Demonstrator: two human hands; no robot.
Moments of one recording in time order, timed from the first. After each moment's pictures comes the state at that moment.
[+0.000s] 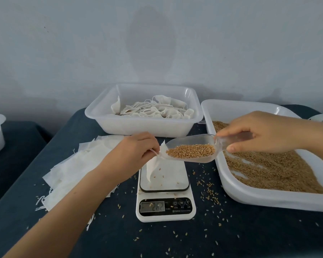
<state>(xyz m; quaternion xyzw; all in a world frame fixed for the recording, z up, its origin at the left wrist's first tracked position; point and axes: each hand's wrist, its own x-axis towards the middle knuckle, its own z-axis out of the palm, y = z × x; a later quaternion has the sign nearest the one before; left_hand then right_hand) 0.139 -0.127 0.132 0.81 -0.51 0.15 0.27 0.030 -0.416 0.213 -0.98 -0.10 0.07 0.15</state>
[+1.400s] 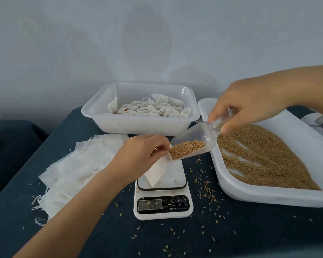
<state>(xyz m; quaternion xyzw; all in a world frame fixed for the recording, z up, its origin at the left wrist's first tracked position) 0.127 -0.144 0.130 0.79 -0.50 0.15 0.33 0.060 -0.381 0.278 -0.98 -0.11 0.14 -0.06</state>
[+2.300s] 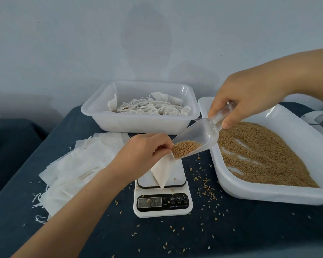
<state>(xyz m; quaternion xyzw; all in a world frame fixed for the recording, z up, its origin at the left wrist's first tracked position) 0.127 -0.147 0.128 0.78 -0.51 0.15 0.33 0.058 -0.366 0.294 -0.98 -0.07 0.19 -0.09</state>
